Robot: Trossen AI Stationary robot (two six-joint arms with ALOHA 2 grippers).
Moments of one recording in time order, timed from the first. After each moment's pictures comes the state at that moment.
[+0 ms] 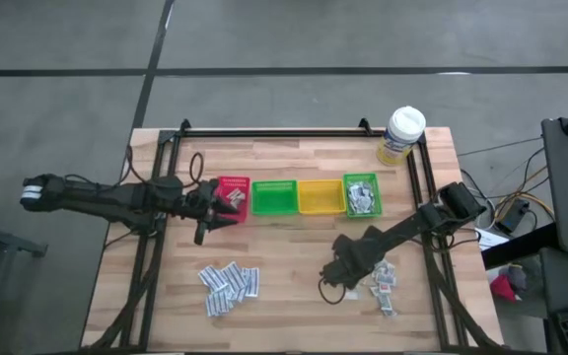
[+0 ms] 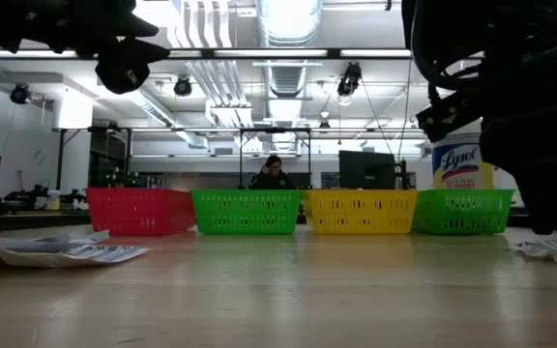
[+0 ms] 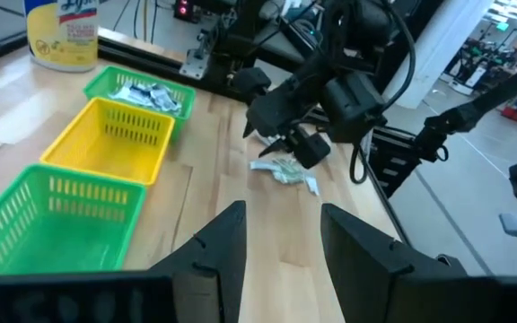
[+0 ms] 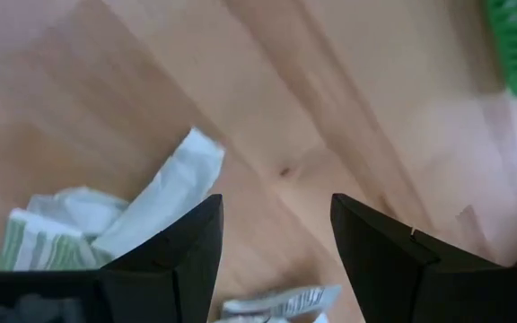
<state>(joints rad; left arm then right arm) -0.02 0.68 0.44 0.05 0.11 -0.33 0.44 1.89 1.20 -1.15 0.12 1.15</state>
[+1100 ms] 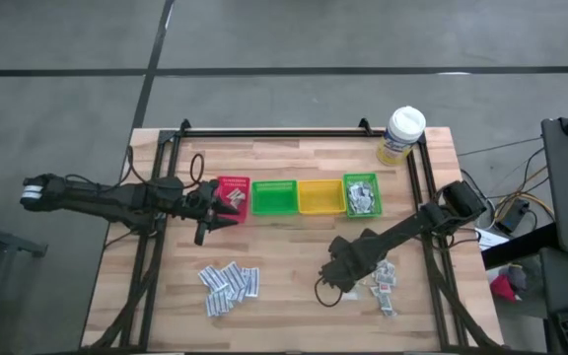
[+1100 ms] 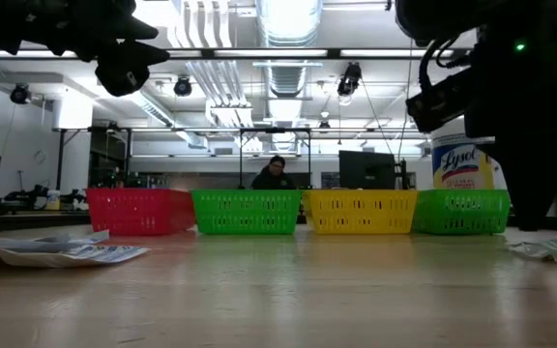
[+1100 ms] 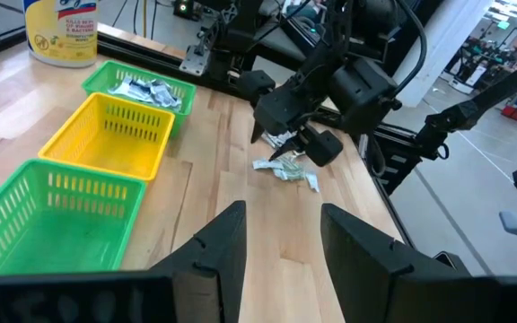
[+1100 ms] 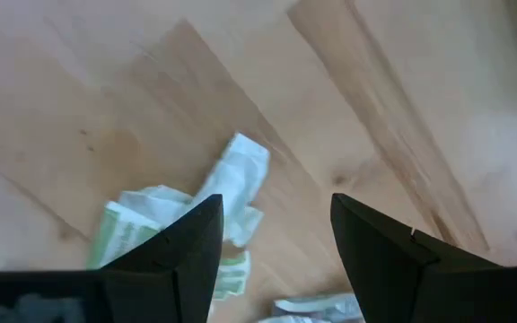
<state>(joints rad) -0.02 0.68 0.43 0.05 0.11 -0.34 0.44 1.86 1.20 -1.05 0.09 1.15</state>
